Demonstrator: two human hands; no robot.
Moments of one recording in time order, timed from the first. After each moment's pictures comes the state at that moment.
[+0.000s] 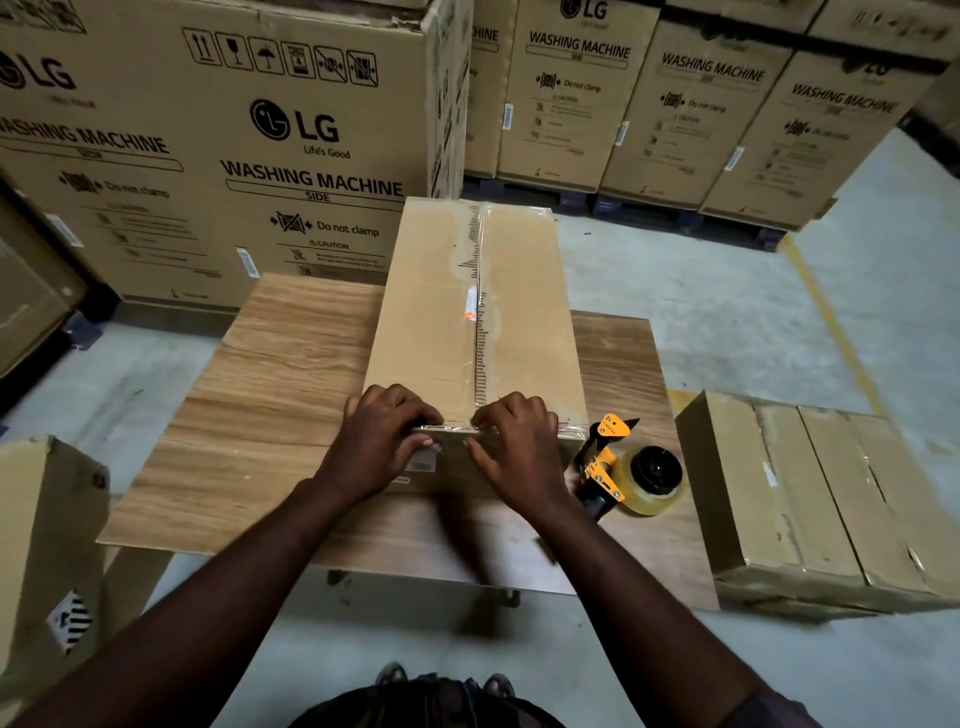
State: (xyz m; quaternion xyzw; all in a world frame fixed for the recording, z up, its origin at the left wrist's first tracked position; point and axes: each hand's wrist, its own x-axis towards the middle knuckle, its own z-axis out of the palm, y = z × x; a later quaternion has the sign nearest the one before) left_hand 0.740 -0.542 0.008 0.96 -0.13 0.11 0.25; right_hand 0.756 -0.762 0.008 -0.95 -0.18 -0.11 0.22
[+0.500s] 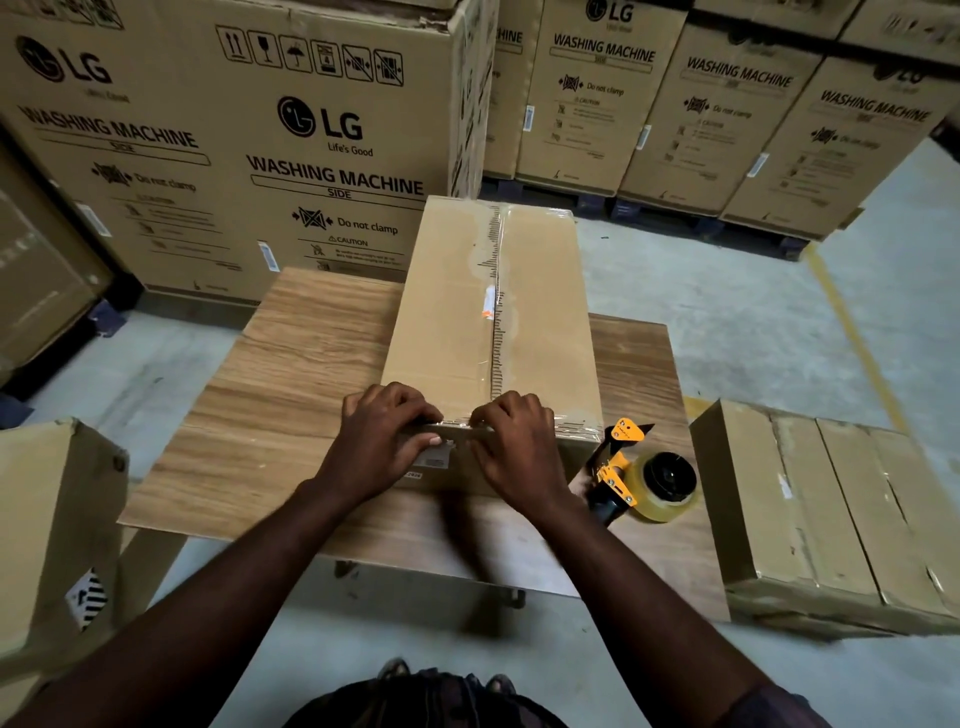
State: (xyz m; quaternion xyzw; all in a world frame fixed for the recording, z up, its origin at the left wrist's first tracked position) left_hand 0.727 -0.531 0.009 0.95 -0.11 0.13 0.25; right_hand 0.757 -0.749 0.006 -0.94 -0.23 -0.12 0.23
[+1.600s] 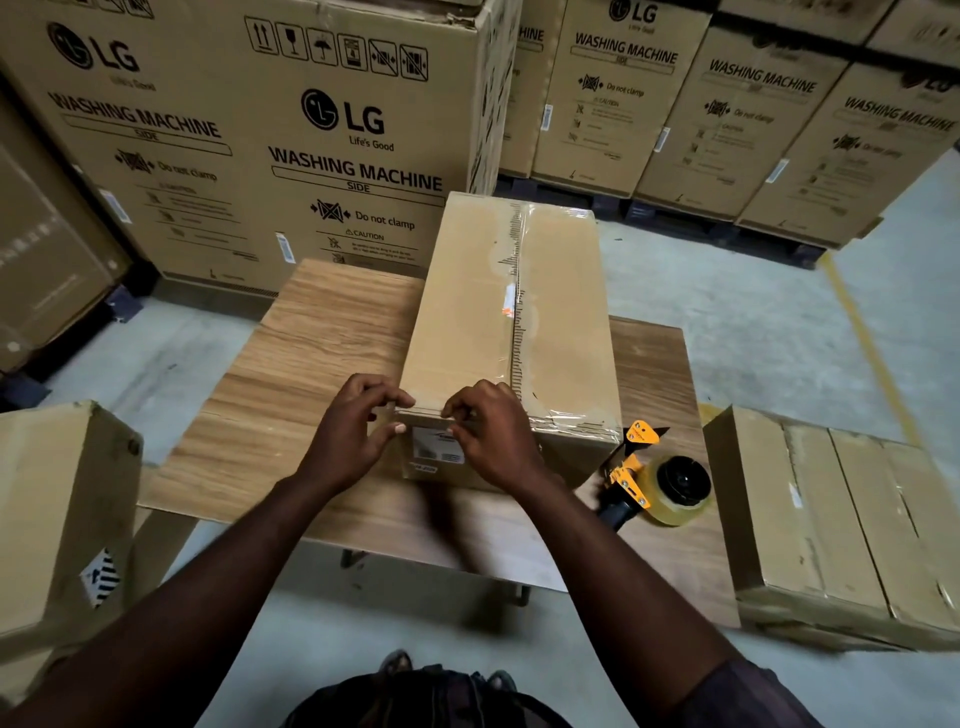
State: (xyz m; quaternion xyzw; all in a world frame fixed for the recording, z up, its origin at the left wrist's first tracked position) left_hand 0.717 -0.484 -0.007 0.90 -0.03 0.12 0.42; right_hand 0.767 -0.700 0.017 -0.91 -0.25 -0.02 0.34
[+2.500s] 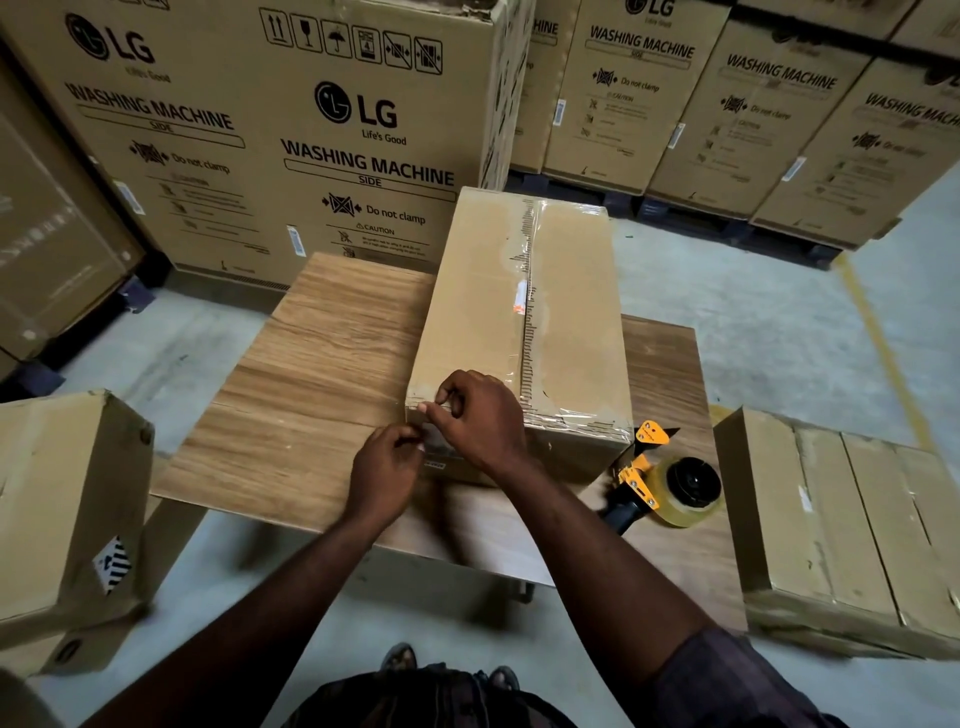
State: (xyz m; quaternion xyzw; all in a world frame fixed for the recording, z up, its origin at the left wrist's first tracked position) left_hand 0.692 -0.537 -0.040 0.85 0.20 0.09 0.48; right_hand 0.773 -0.666 0.017 -0.91 -0.20 -0.04 0.35
